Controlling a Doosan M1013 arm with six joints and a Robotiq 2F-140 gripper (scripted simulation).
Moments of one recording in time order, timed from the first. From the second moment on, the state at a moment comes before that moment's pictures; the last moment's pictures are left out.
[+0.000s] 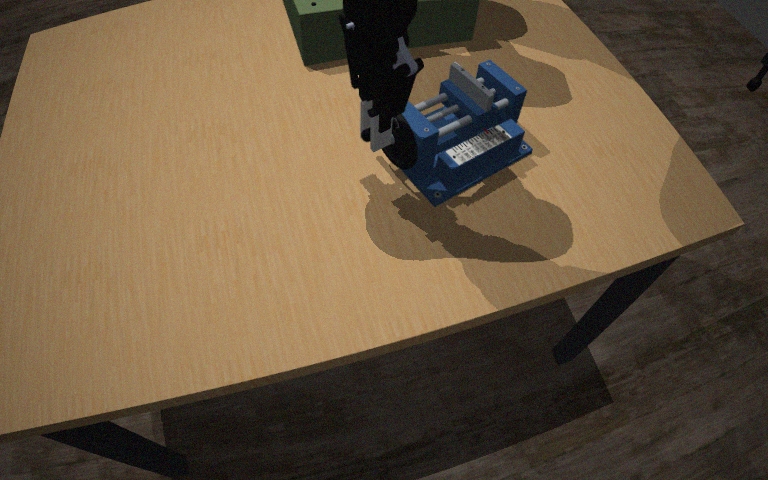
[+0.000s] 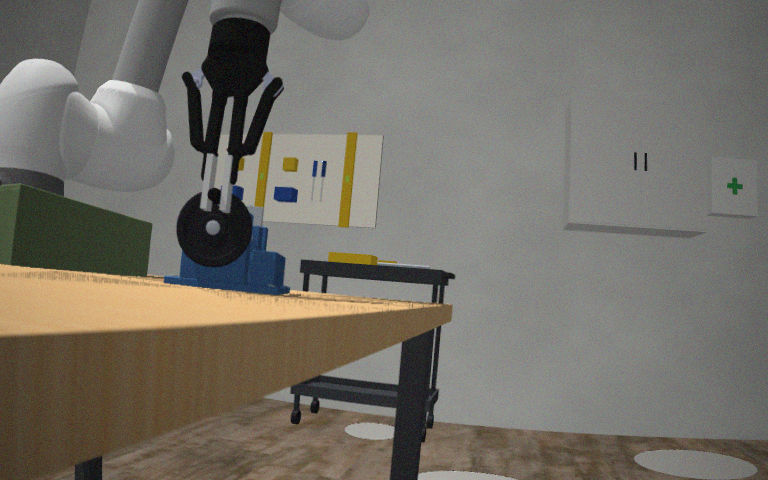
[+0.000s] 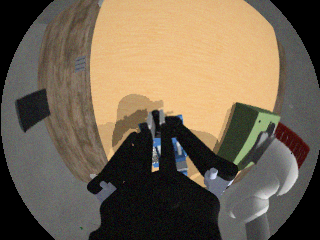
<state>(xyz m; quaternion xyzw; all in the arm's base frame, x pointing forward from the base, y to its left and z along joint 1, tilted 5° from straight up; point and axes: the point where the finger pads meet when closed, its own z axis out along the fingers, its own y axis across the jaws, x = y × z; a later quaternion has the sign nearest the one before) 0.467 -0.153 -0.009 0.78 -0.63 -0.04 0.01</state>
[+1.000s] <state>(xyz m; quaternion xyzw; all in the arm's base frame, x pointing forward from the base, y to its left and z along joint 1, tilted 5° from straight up) 0.461 -0.154 -0.008 0.78 -0.63 -0.04 0.01</state>
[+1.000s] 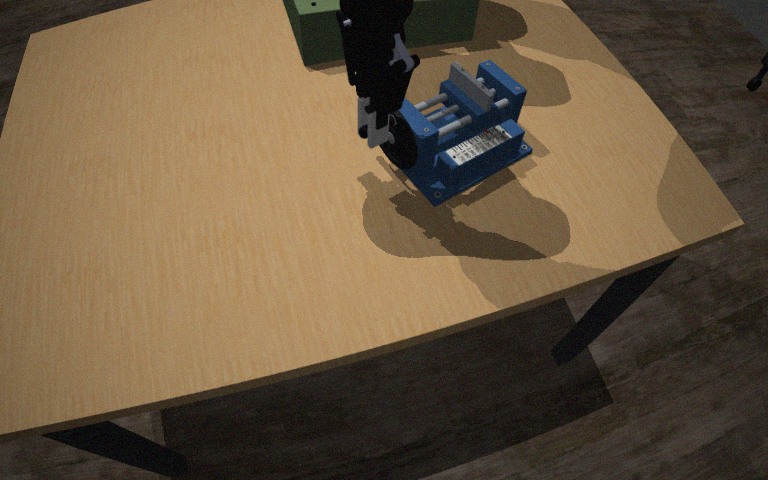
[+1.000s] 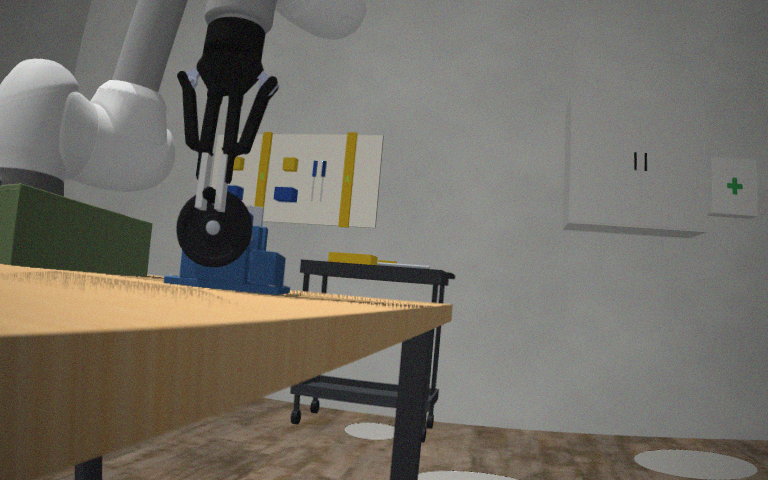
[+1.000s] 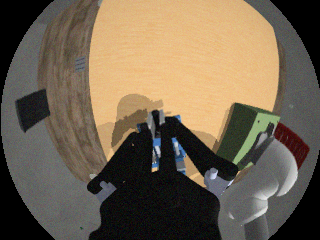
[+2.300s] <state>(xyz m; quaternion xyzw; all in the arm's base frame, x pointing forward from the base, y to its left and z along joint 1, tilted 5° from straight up) 0.442 -0.158 -0.012 0.78 -0.63 -0.04 0.01</state>
